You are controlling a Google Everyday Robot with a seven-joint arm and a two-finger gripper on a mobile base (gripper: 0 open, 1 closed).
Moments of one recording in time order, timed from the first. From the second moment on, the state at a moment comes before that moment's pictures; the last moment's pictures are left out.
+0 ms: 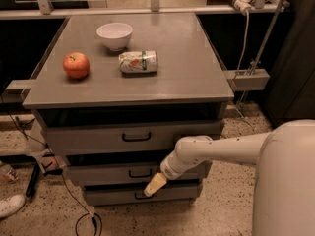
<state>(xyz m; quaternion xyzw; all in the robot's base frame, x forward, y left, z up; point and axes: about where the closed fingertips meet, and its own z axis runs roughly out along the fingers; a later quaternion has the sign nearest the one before) 0.547 -0.007 0.438 -0.45 0.86 0.18 0.16</state>
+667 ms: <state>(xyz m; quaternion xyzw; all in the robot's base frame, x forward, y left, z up) 0.543 -0.005 0.441 -0.44 0.86 0.19 0.16</state>
